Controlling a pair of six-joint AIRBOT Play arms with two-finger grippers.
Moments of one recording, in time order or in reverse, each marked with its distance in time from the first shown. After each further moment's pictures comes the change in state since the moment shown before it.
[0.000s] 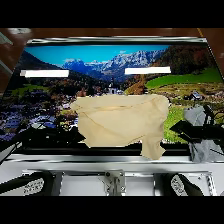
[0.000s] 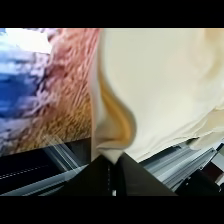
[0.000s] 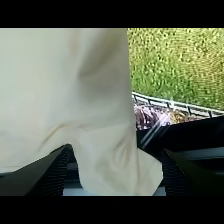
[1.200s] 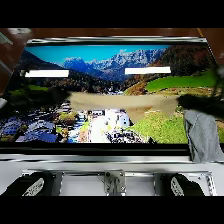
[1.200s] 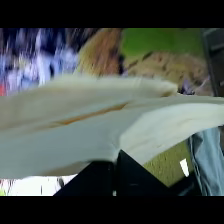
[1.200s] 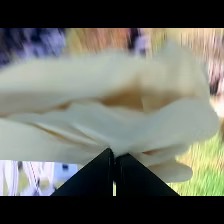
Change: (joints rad) left arm 0.029 0.386 0.575 0.099 0.029 0.041; right arm 0.291 0.164 0.385 0.053 -0.238 -0.062
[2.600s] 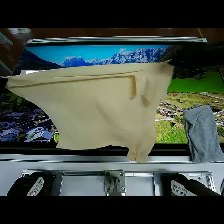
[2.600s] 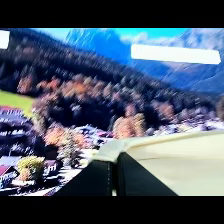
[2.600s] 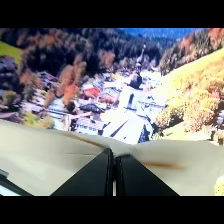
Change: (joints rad) left arm 0.092 0.226 0.203 0.851 -0.094 -0.383; right arm 0.246 -0.486 0.781 -0.063 0.431 0.311
